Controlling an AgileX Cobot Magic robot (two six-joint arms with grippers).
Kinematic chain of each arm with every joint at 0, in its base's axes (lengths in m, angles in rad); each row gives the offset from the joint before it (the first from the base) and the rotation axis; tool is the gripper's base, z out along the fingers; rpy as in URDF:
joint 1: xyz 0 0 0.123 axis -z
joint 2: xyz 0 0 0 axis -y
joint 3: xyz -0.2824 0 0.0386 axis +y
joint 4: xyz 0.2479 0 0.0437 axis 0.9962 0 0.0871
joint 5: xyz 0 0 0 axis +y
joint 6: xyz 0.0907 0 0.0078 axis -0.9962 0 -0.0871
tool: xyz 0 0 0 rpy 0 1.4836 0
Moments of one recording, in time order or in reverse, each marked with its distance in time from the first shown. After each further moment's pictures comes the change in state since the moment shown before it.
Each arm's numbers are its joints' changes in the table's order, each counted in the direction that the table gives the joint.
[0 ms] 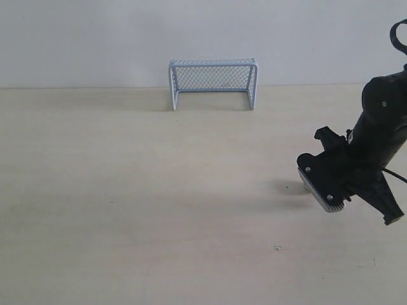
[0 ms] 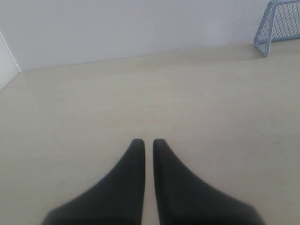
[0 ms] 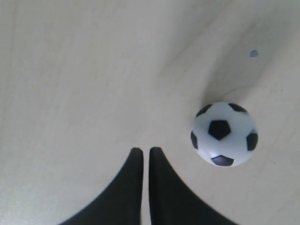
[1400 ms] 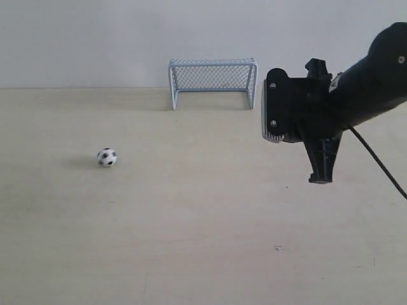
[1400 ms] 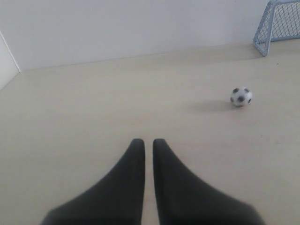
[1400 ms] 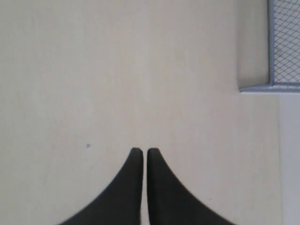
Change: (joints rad) left arm 0.000 0.000 0.000 0.000 0.000 0.000; right arm -0.141 0.235 0.003 0.243 -0.187 -0.361
